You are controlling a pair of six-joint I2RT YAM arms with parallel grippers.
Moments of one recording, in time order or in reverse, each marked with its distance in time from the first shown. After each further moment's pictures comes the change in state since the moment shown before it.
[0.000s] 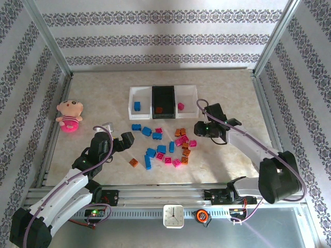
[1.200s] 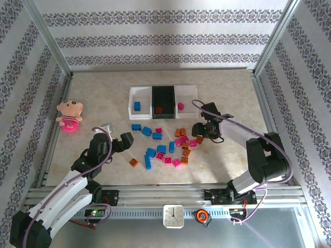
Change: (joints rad) left arm 0.000 -0.037 -0.015 -0.001 -0.002 0.000; right arm -0.035 0.240 0.044 -0.006 0.064 -0.026
